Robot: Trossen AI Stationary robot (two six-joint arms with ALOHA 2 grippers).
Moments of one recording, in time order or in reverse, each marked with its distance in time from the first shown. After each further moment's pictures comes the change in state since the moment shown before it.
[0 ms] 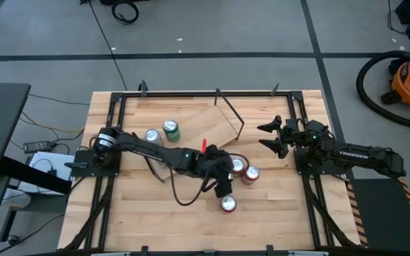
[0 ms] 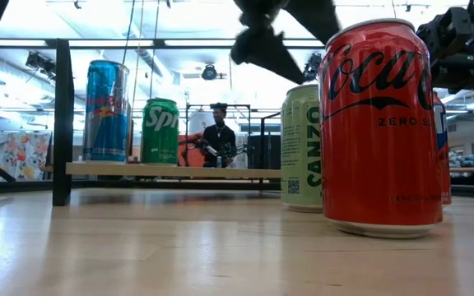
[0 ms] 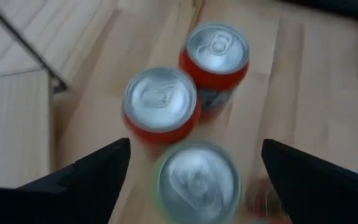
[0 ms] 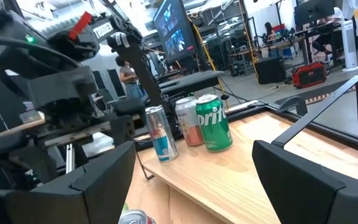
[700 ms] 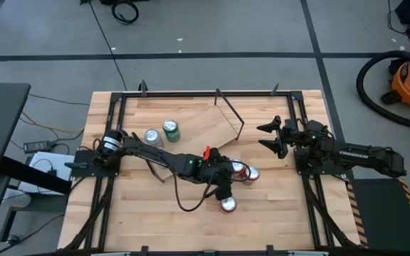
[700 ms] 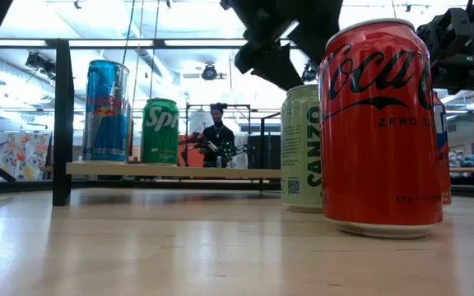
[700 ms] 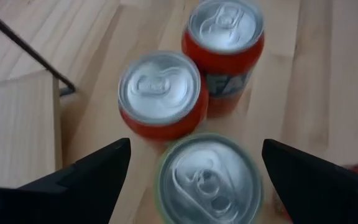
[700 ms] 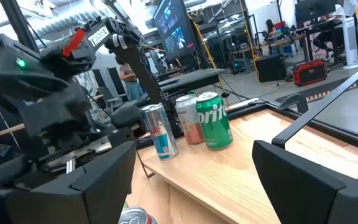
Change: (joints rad) left arm -0.017 0.056 0.000 0.013 -0.091 0.071; right arm 0.001 0.016 0.000 0.009 -0.003 0.000
